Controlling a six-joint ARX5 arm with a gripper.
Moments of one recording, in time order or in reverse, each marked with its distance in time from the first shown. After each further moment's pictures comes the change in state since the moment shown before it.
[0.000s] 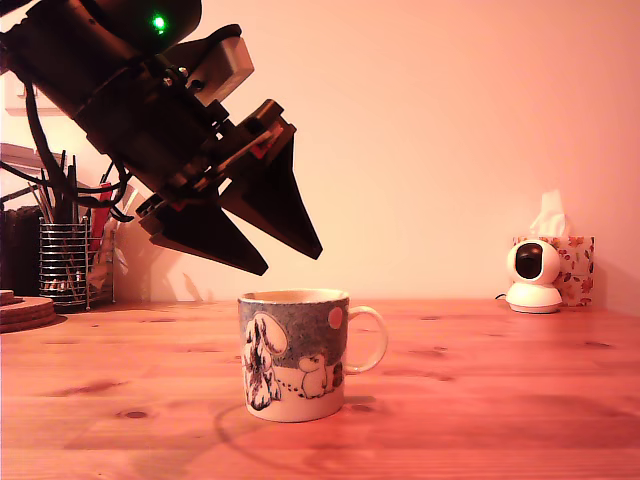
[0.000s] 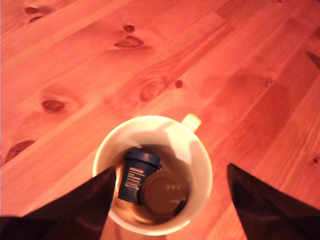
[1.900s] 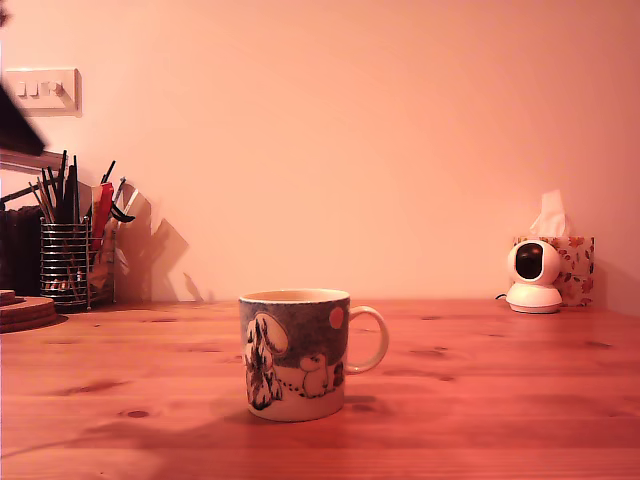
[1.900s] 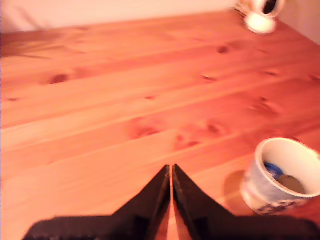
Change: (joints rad) arm 0.512 -0.686 -0.314 -0.074 0.013 0.010
